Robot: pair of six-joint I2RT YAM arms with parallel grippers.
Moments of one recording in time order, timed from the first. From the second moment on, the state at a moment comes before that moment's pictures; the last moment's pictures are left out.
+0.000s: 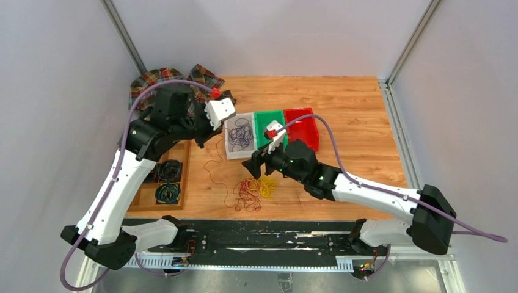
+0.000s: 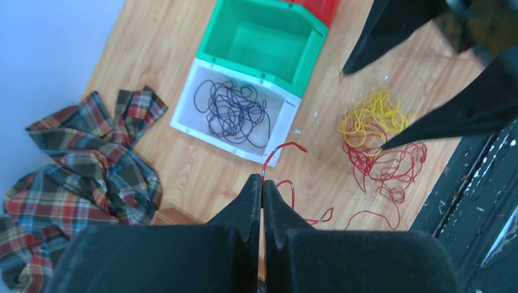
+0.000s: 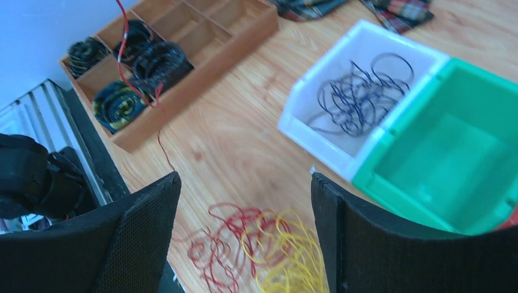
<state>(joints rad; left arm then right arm) -0.47 1.15 1.50 -1.00 0.34 0.58 1.01 1.21 0.79 0.19 0.09 0.20</state>
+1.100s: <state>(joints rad) -0.47 1.05 1.57 -1.02 0.27 0.61 1.12 1.61 0.88 0.33 -0.07 0.31</state>
